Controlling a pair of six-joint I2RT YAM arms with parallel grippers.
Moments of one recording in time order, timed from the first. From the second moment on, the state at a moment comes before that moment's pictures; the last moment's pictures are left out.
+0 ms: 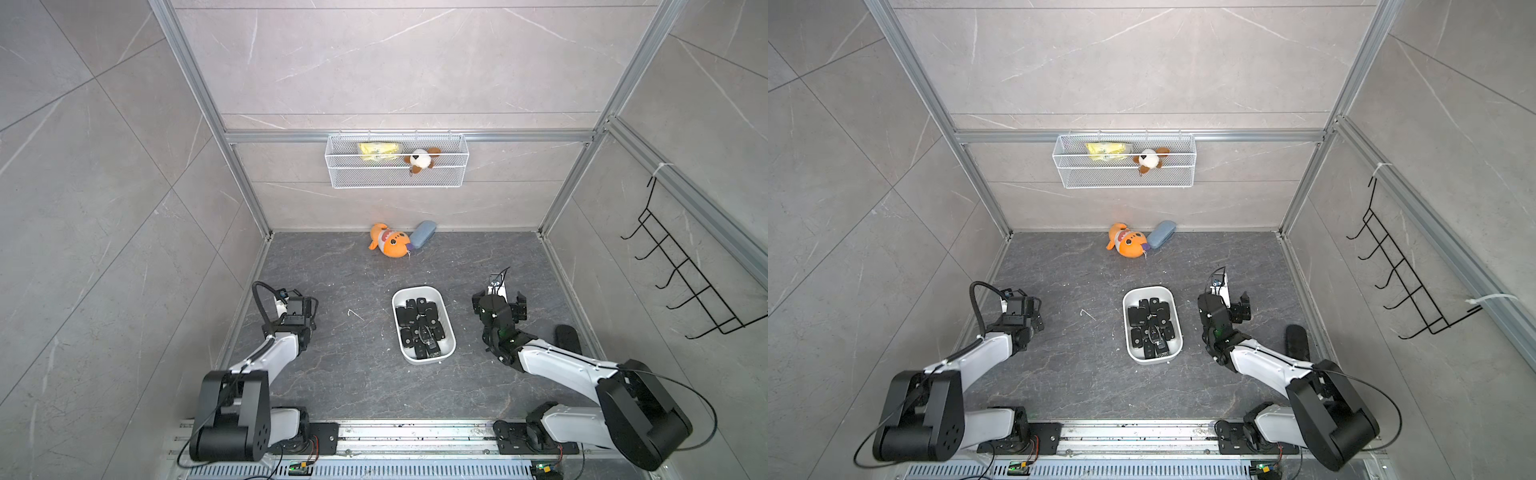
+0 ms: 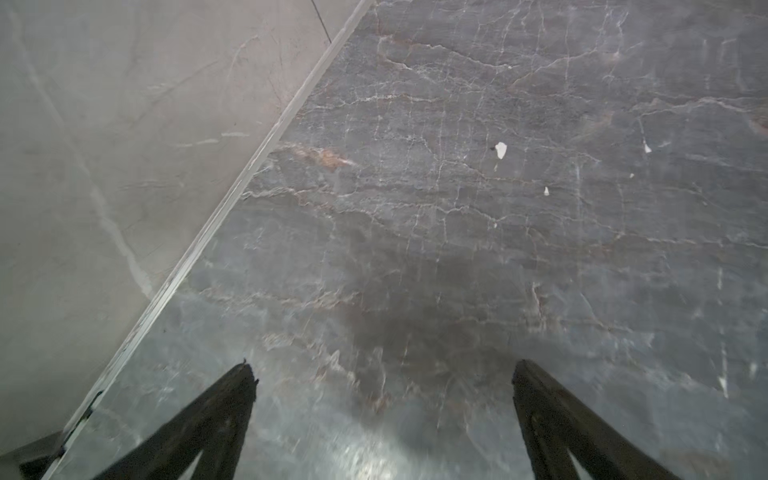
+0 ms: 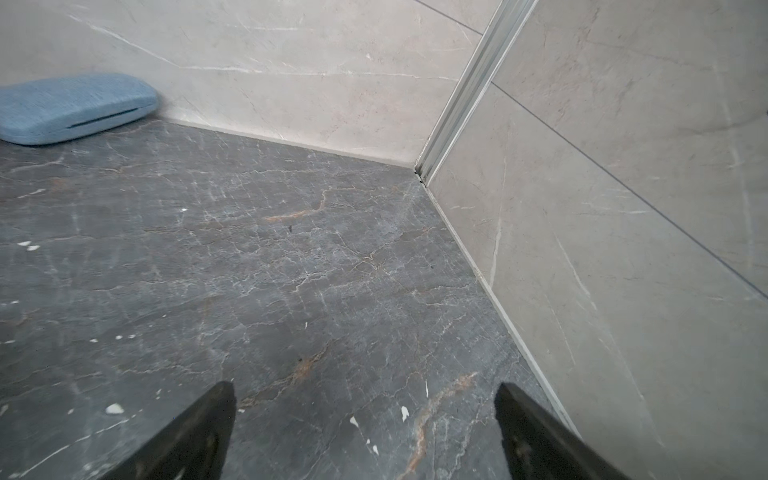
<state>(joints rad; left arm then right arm) -0.05 1.37 0.55 -0.10 -0.55 -0.29 0.45 1.35 0.48 0.43 0.82 -0.03</state>
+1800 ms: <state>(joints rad) 0.01 1.50 0.35 0.72 -0.15 -0.05 0.17 1.53 0.31 0.89 0.30 -0.02</state>
